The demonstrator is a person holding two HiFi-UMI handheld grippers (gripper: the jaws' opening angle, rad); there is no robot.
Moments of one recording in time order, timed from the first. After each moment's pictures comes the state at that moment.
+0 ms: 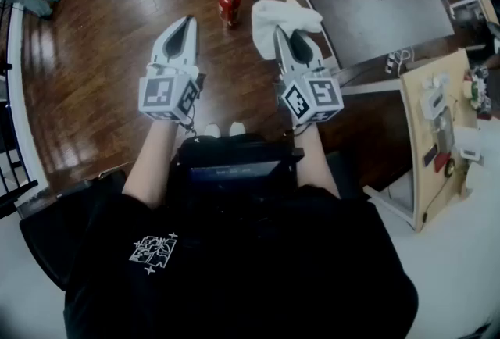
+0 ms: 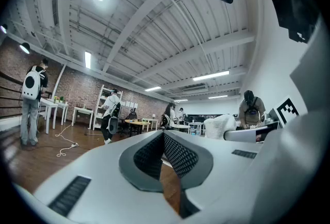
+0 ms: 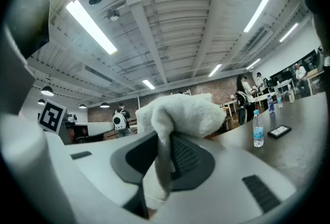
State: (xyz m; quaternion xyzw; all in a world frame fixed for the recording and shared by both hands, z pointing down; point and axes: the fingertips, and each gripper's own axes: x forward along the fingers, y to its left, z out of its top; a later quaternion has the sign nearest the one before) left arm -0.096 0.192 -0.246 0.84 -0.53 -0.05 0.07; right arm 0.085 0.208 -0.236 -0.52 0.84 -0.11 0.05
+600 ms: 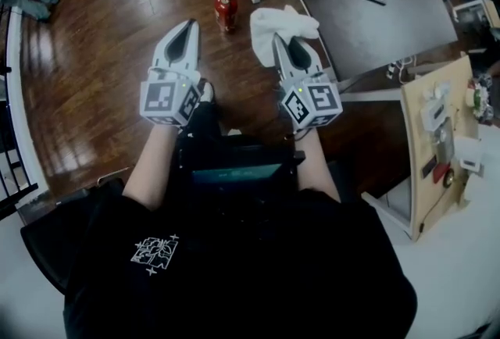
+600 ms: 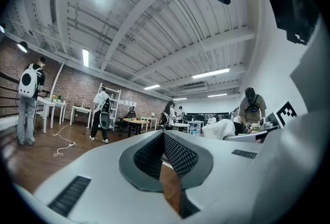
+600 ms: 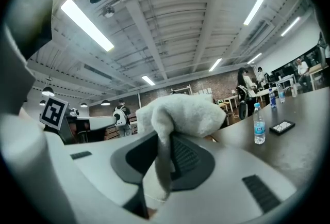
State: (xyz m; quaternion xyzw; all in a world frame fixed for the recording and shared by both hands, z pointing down) left arm -0.064 0.150 -0.232 0.85 -0.52 -0.04 0.07; right arm 0.114 0.170 -0.197 -0.51 0.85 -0.11 0.02
